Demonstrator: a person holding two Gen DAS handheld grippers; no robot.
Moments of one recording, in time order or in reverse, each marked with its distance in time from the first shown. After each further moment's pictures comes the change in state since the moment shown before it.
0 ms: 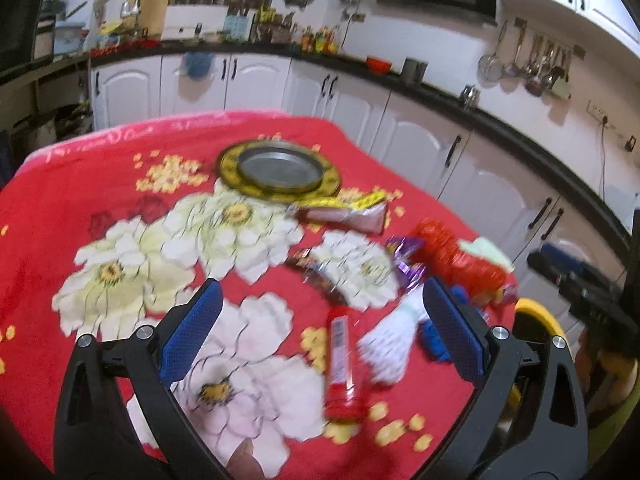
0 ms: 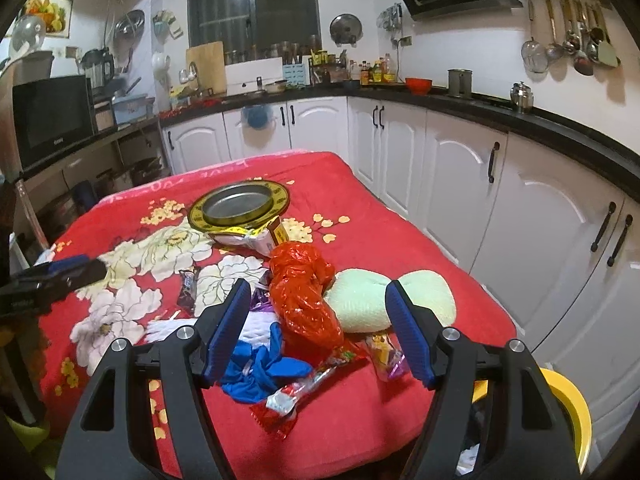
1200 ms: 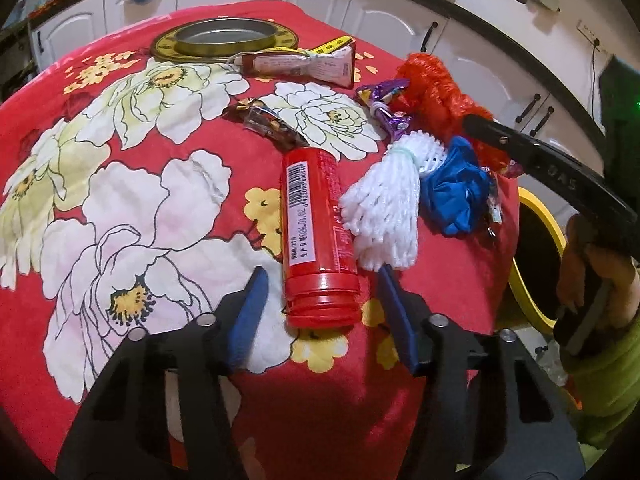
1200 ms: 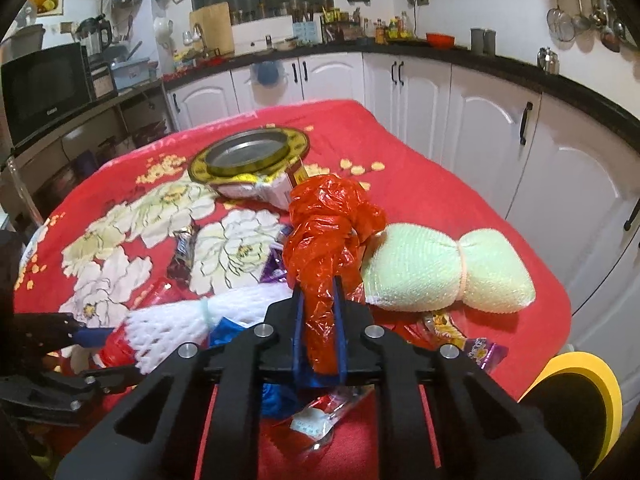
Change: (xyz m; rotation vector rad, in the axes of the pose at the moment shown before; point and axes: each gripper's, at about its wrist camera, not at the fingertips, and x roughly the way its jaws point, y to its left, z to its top) left arm 0.053 -0.020 -0.060 0.092 0.354 -0.100; right arm 0.061 0.021 -0.019 0.008 0.129 0.055
